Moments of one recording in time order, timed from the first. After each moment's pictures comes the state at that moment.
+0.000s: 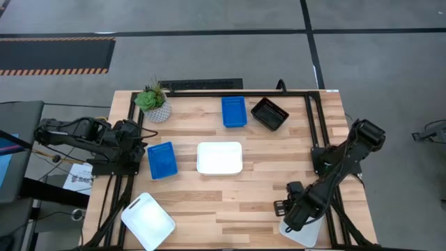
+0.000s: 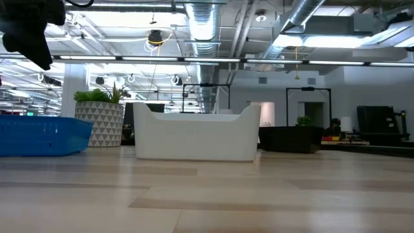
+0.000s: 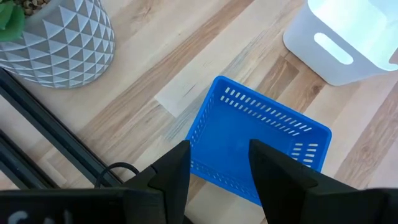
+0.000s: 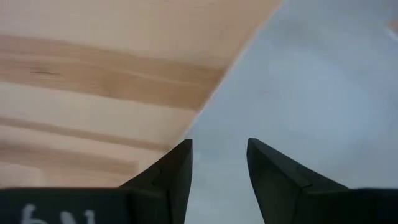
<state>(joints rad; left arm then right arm) -0.19 0.54 0.81 -1.39 -0.36 -0.88 0.83 1.58 1.03 -0.87 0.02 2.29</state>
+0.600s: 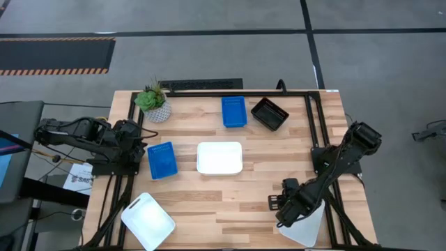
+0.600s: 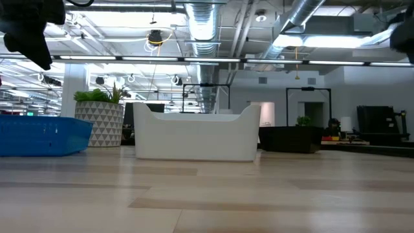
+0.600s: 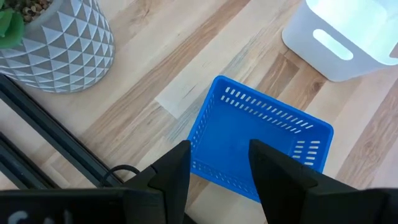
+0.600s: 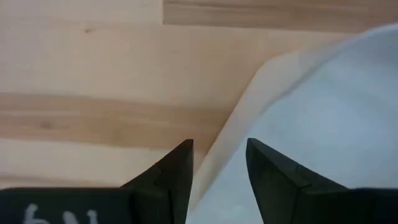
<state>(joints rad) -0.19 0.54 0.81 -1.39 -0.36 -0.85 0.77 1.65 1.04 -0.88 0.05 2.30</state>
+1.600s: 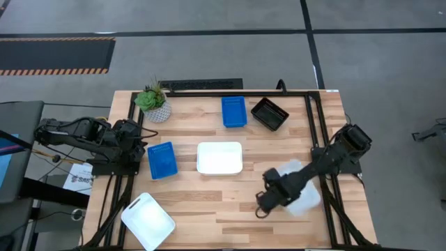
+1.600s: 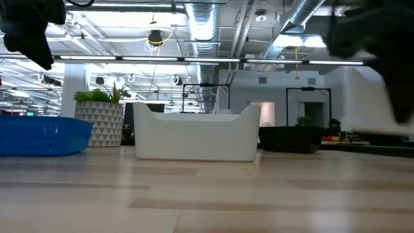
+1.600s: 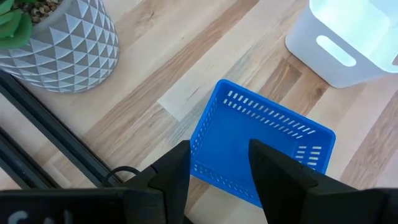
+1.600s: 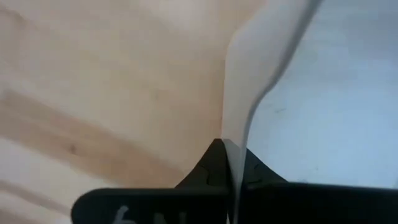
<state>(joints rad) -0.19 0.54 0.81 -1.39 -0.38 -0.88 0.57 1.75 1.21 -1.08 0.14 1.63</state>
